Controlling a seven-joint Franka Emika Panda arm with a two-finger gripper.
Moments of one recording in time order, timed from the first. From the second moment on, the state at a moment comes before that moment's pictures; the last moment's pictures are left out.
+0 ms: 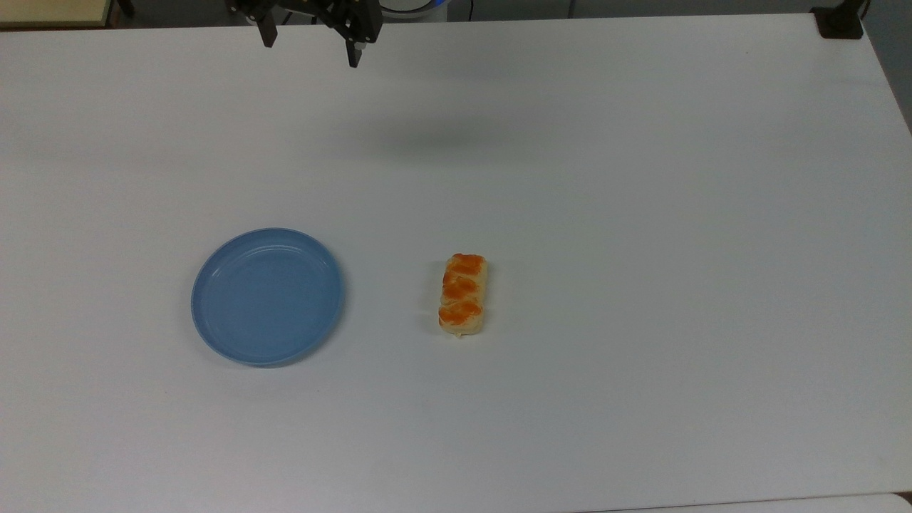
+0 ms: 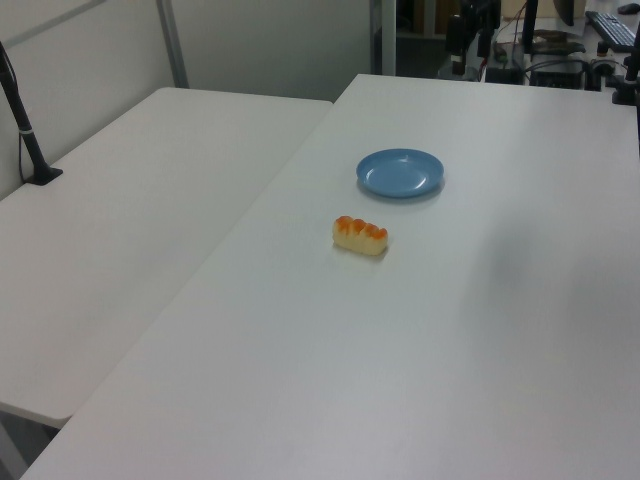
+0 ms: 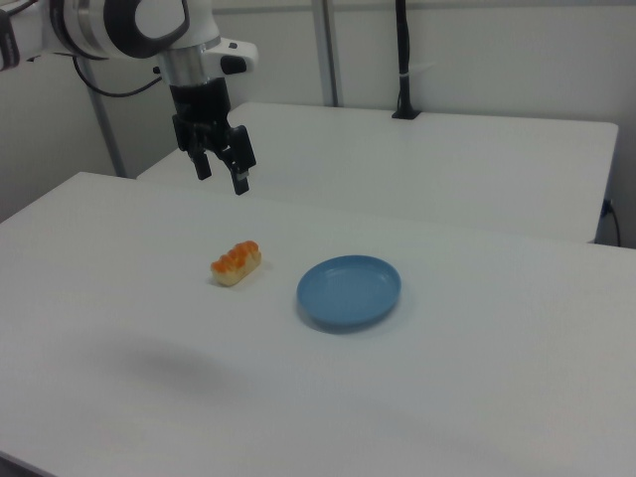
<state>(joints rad) -0.07 0.08 0.01 -1.53 -0.03 1.61 0.18</state>
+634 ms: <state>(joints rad) -0.07 0.08 0.01 -1.53 -0.03 1.61 0.18</state>
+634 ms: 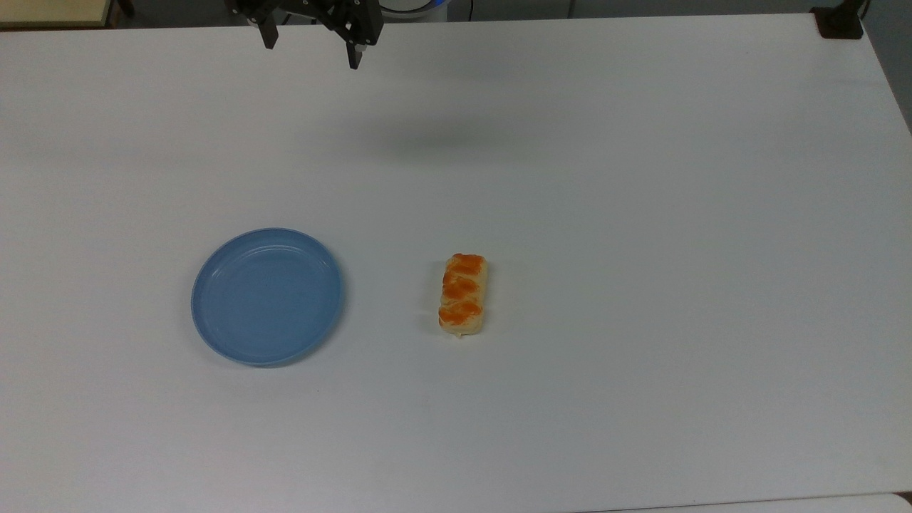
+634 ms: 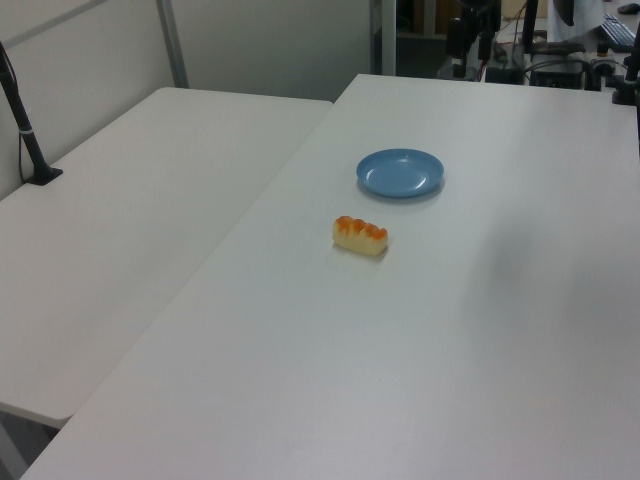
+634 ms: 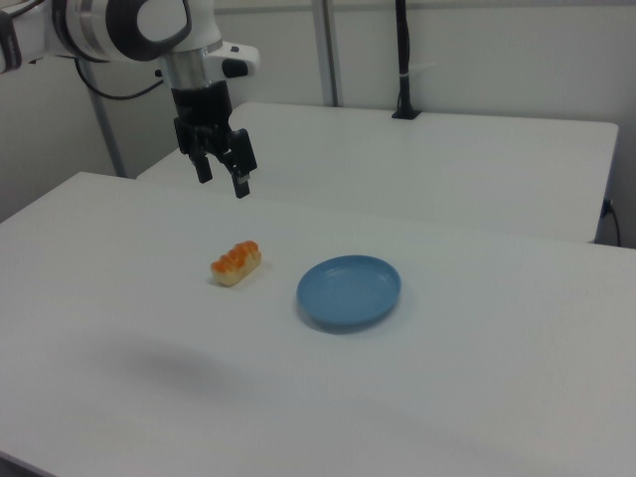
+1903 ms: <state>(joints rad) -0.06 0.08 0.01 -1.56 -0.03 1.61 0.18</state>
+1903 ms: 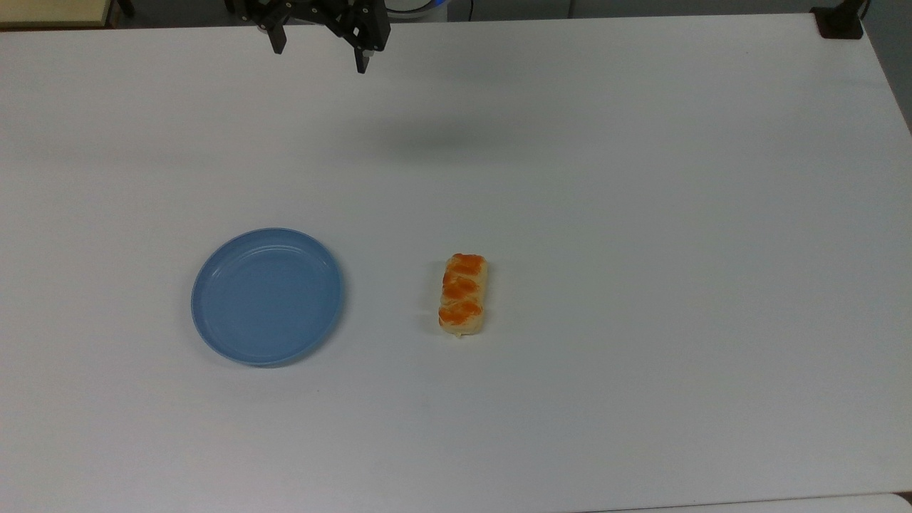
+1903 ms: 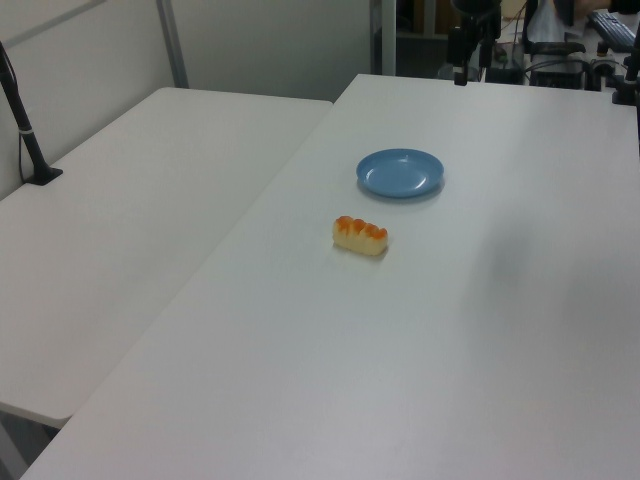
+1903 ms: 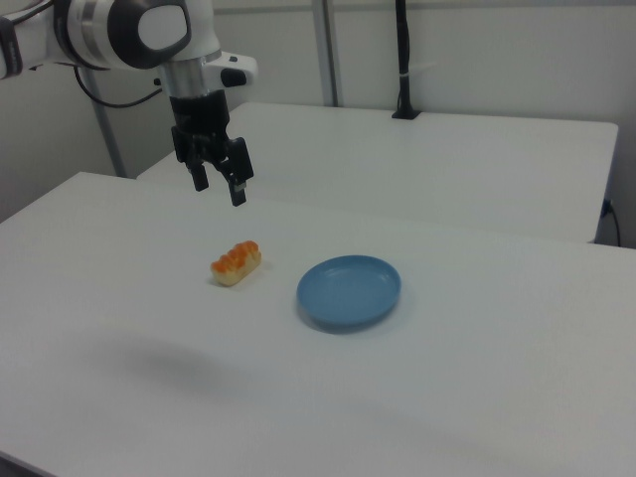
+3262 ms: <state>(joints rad) 0.02 0.13 0.01 -1.58 -0.03 1.71 0.18</state>
